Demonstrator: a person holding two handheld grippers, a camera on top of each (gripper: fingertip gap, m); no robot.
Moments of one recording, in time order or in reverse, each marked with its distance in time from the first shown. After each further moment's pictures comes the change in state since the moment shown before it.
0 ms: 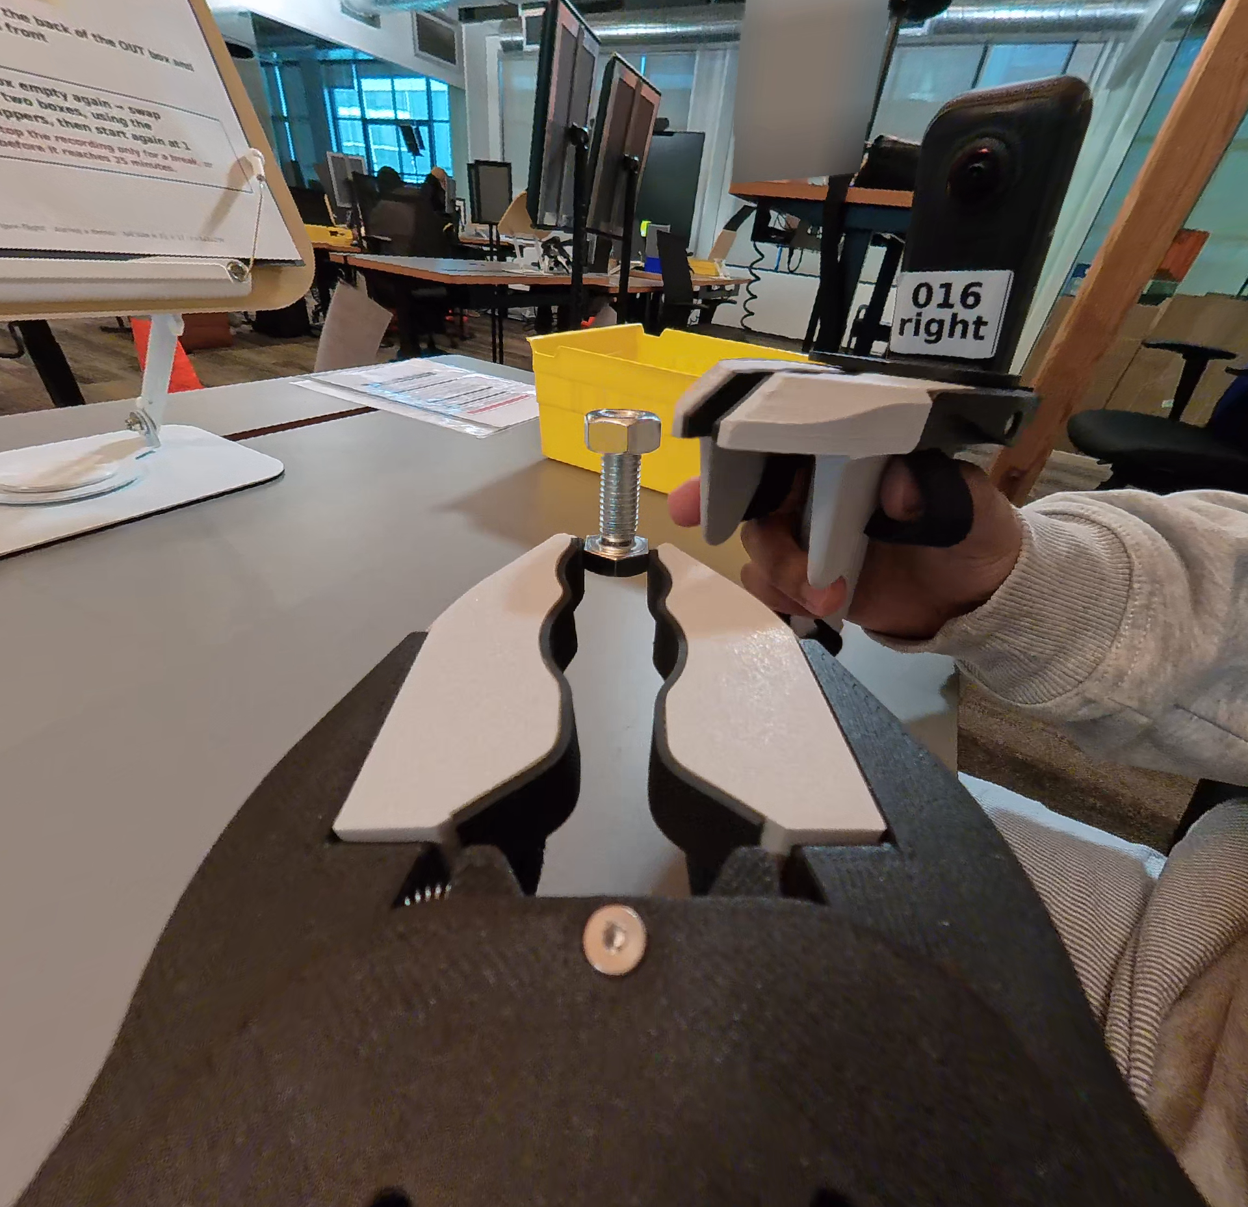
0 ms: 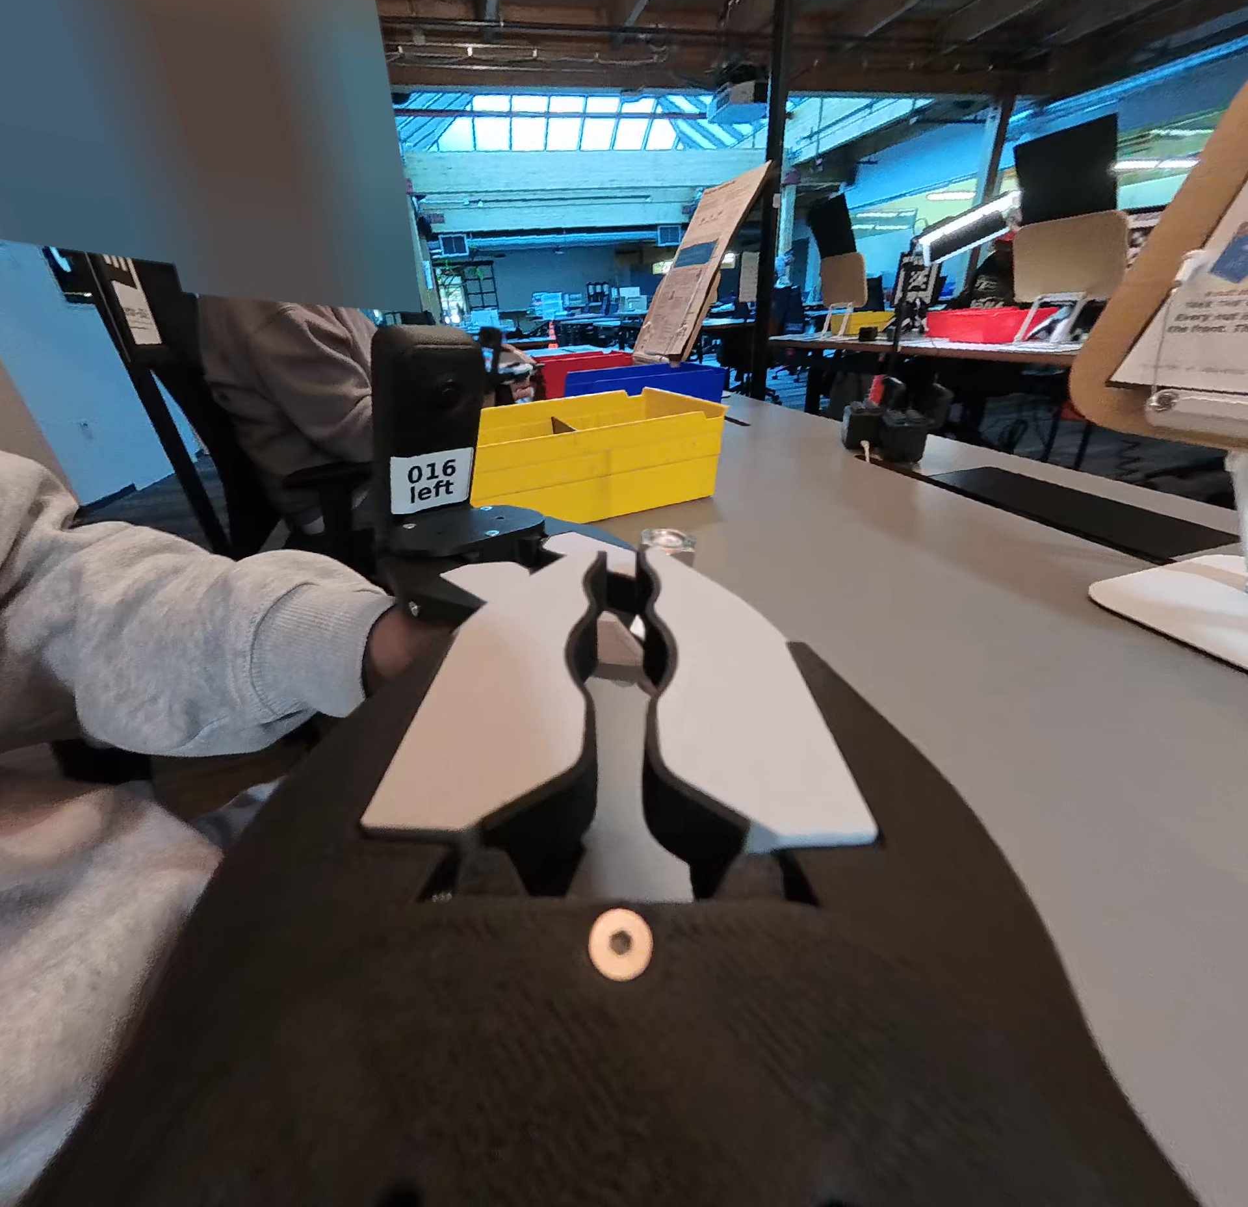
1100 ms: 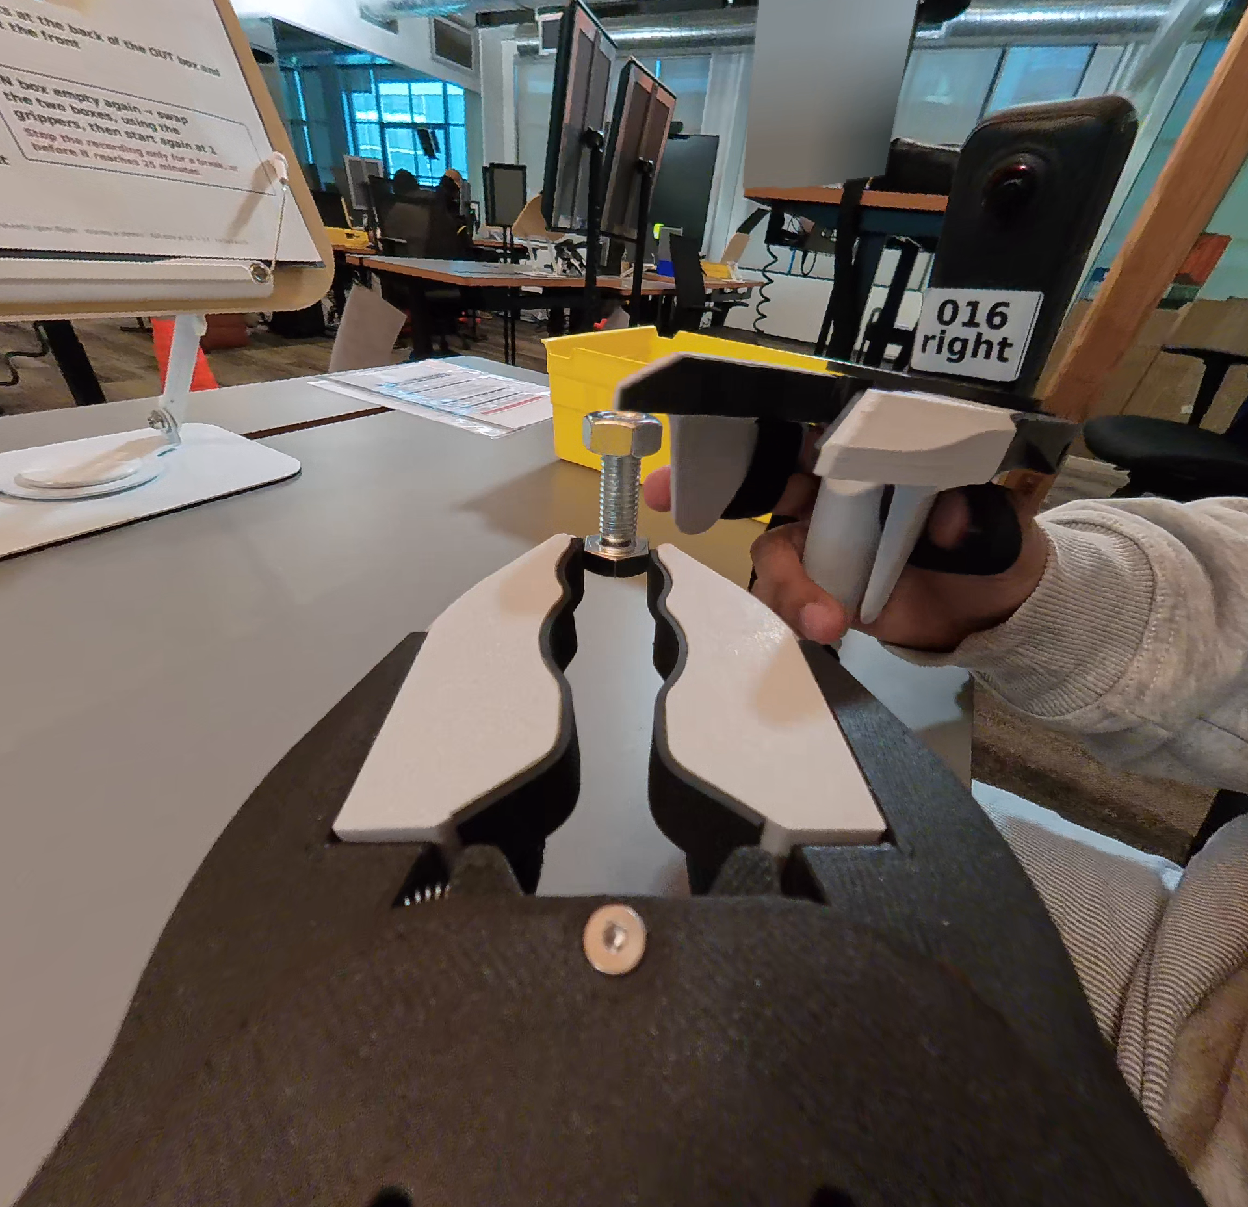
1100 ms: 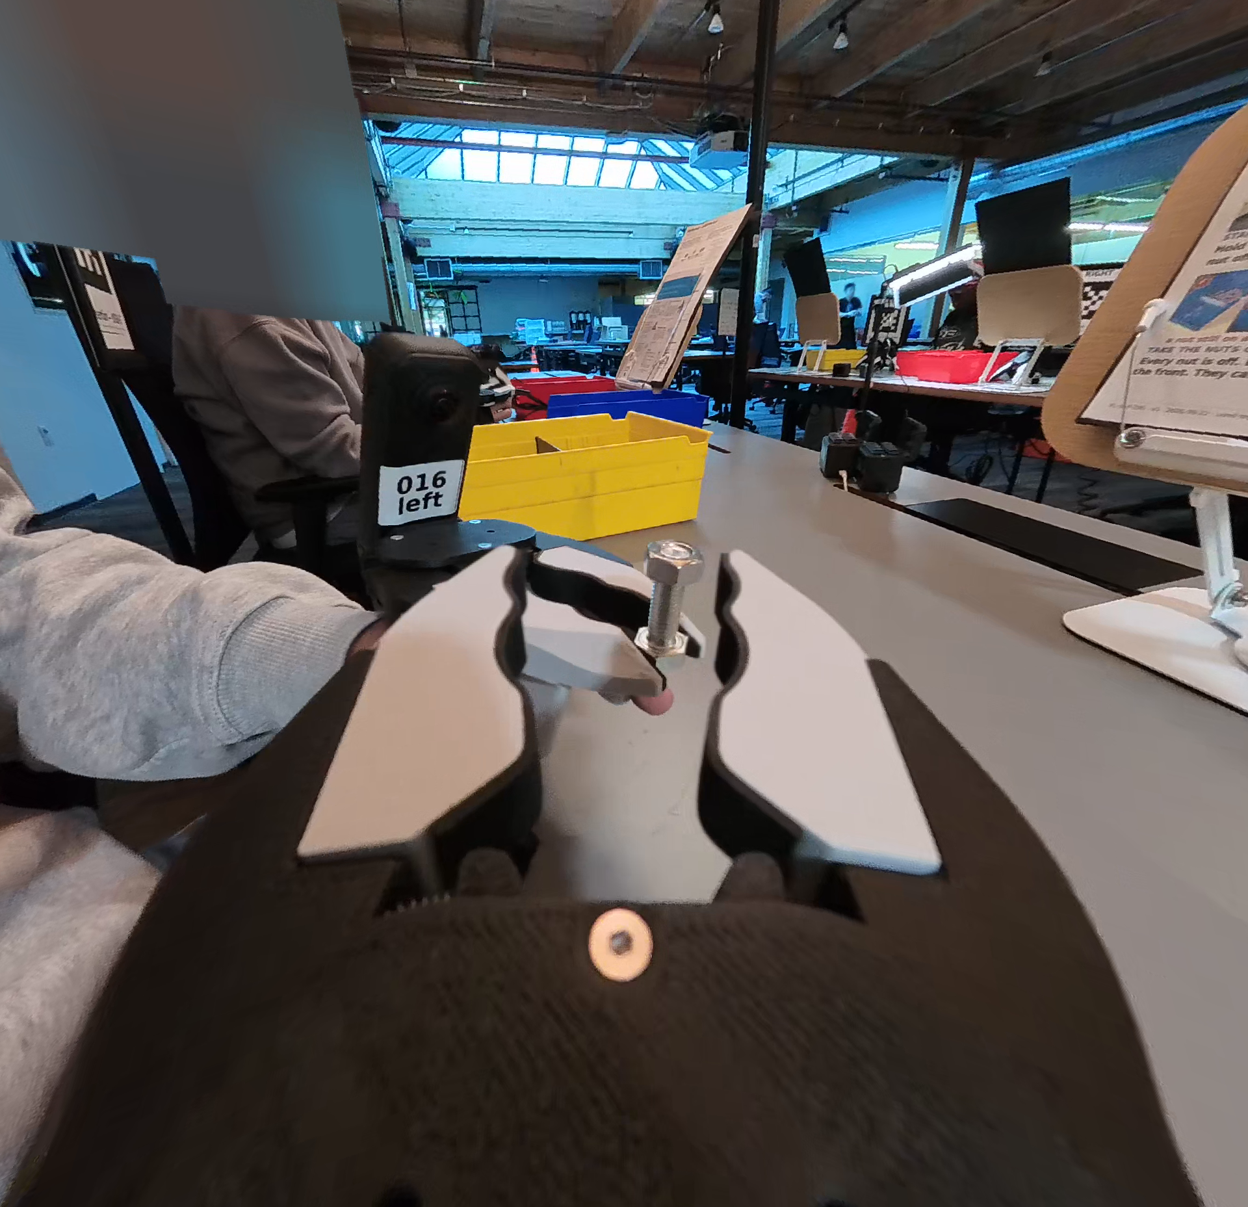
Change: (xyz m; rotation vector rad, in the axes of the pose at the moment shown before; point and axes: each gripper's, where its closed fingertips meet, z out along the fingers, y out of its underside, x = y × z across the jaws) left arm -0.004 -0.001 -0.001 0.003 -0.020 -0.001; right arm -0.001 -0.002 0.006 0.043 0.027 -0.041
